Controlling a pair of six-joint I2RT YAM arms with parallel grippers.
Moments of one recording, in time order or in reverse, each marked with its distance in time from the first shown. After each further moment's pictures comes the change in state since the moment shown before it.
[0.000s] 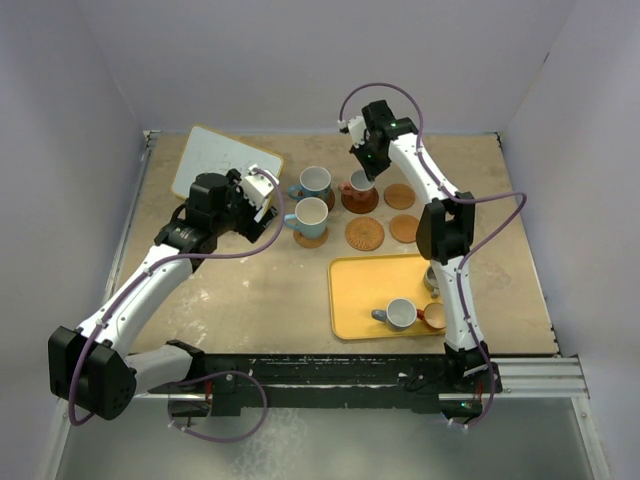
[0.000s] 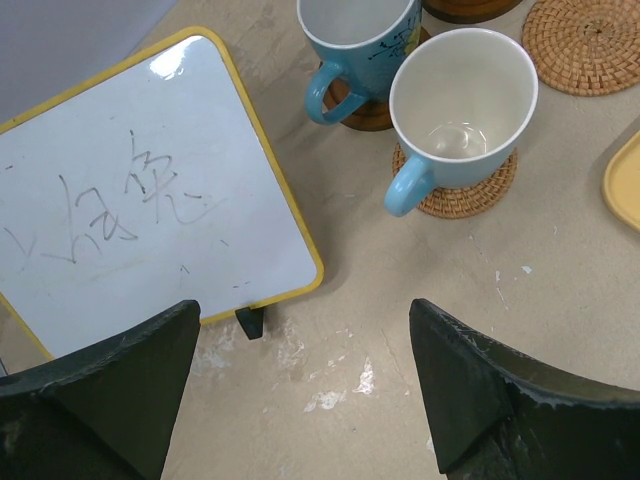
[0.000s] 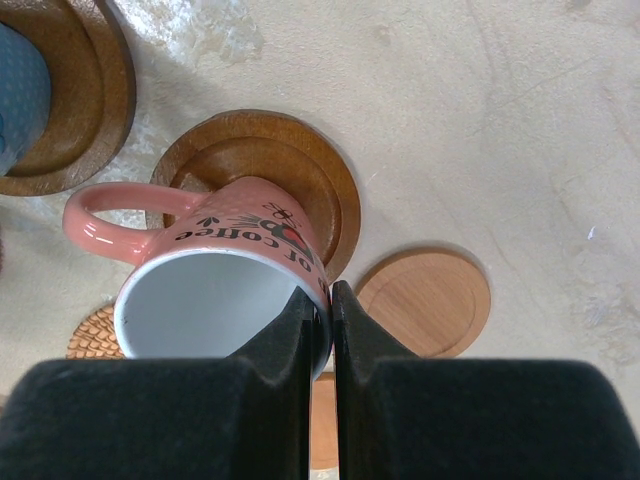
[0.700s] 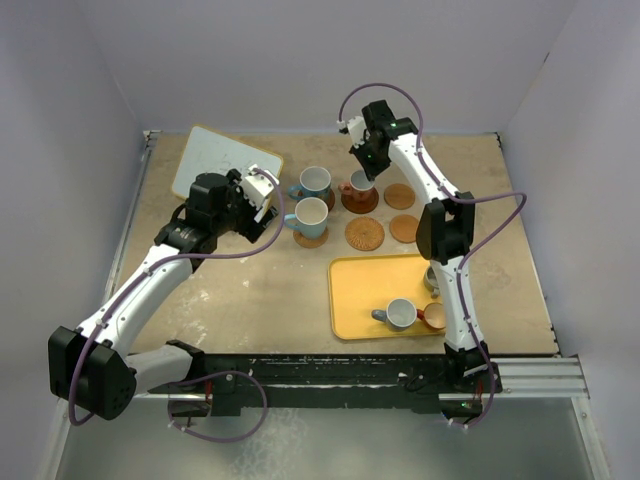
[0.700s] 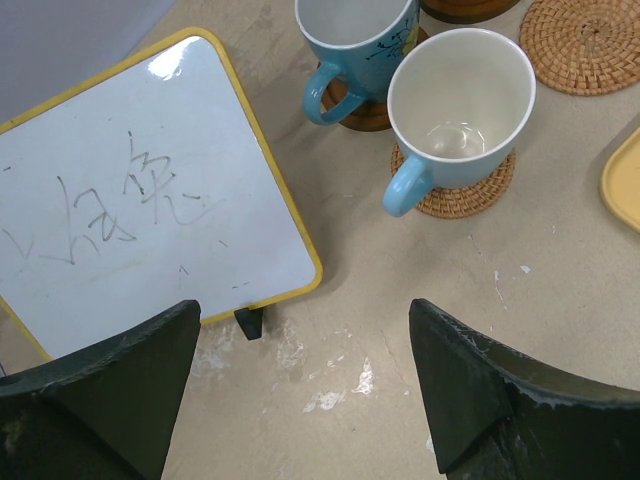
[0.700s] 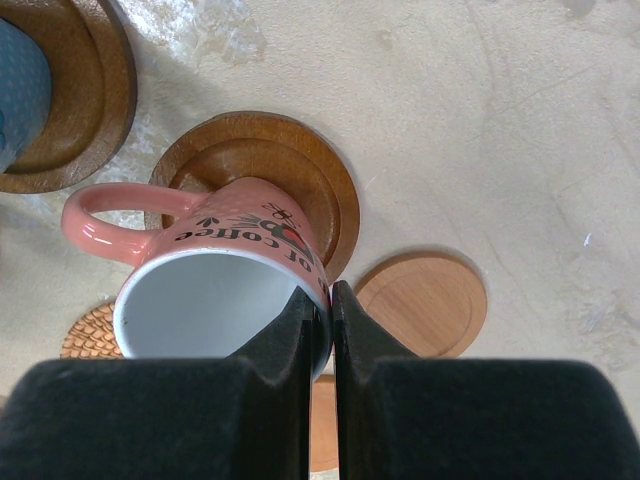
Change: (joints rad) left arm 0.000 0.000 0.000 -0.001 0.005 0.001; right arm 0.000 0.006 0.005 0.002 -0.010 -0.016
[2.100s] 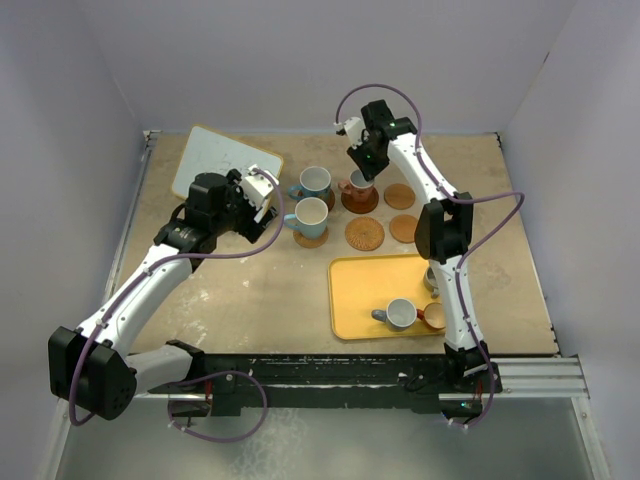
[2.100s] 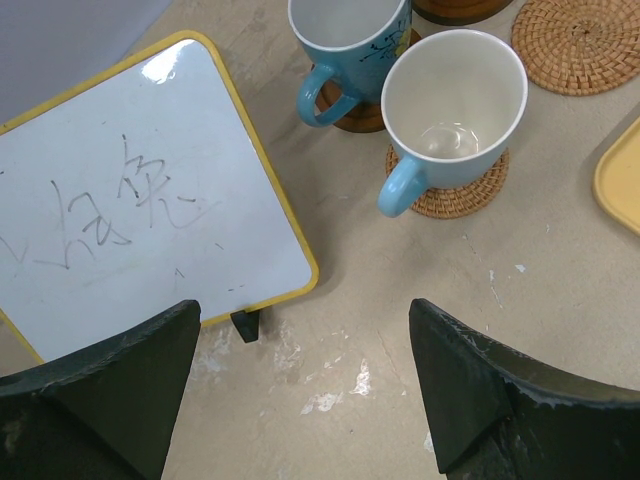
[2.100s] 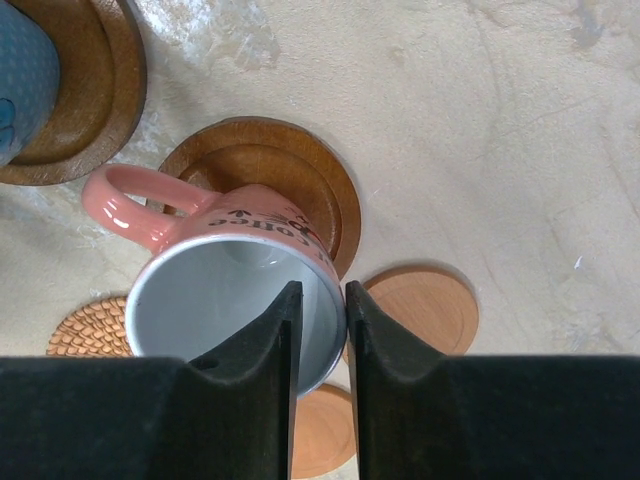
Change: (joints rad) left arm 0.006 0.000 0.000 -0.002 0.022 0.003; right arm 0.001 0.020 0.033 -0.013 -0.017 -0.066
